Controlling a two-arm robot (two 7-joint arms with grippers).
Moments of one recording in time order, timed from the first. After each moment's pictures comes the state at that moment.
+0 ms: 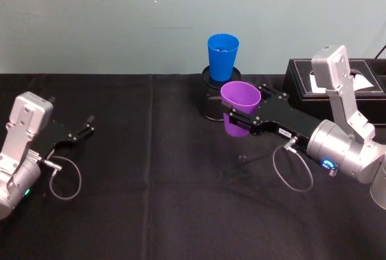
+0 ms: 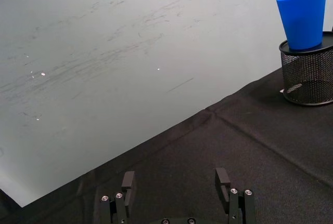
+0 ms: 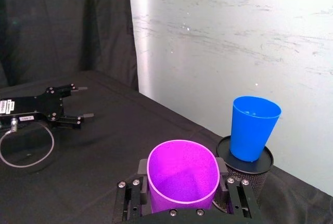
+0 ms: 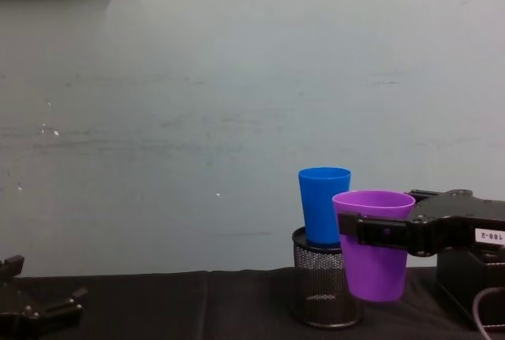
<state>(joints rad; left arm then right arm) -0.20 0.60 0.45 -1.41 -0.25 -0.12 0.03 0.26 0.47 -0.35 -1.58 0.38 0.12 0.47</state>
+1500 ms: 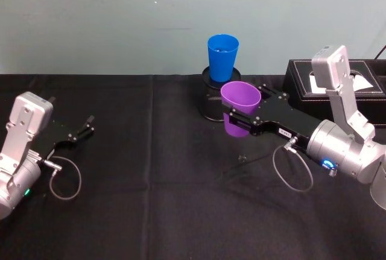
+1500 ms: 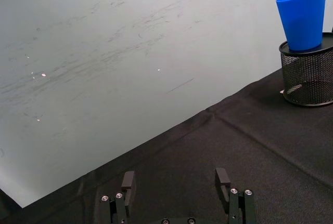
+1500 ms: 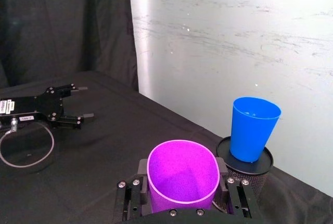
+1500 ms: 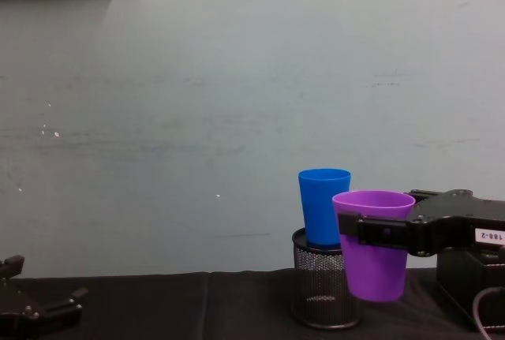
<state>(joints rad) -0.20 0.60 0.45 -1.41 -0.25 -0.12 0.03 0.26 0.47 -0.35 -1.58 0.38 0.12 0.47</state>
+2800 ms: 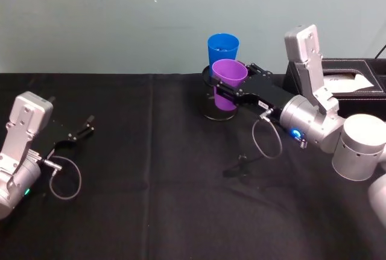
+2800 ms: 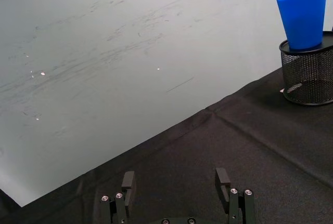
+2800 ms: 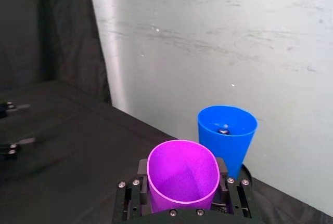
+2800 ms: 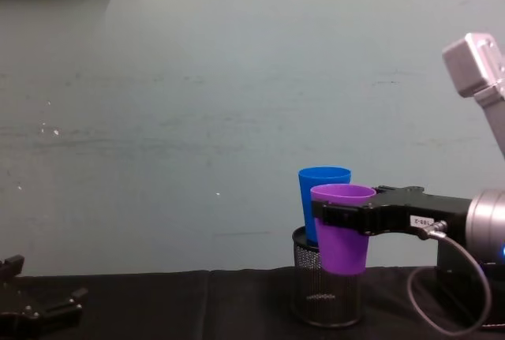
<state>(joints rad) -0.20 0.60 0.45 -1.41 -0.25 -0.12 0.03 0.48 0.32 -0.41 -1.26 0.34 0.05 0.42</state>
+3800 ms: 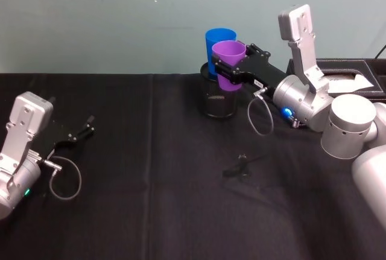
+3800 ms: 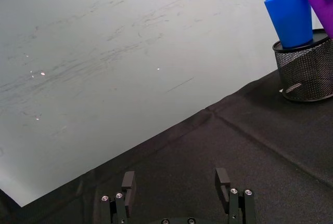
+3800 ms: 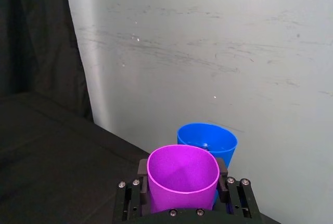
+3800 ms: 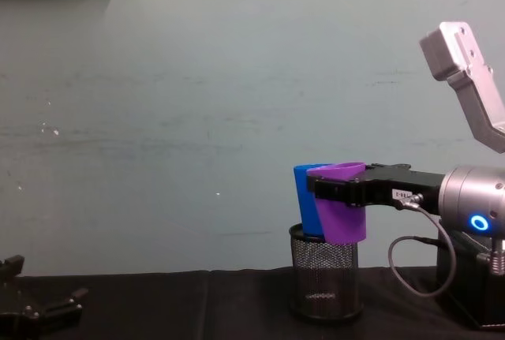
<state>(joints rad) -0.20 0.60 0.45 -1.41 -0.25 -0.12 0.03 0.59 0.22 -0.37 -1.10 0.27 0.01 0.40</state>
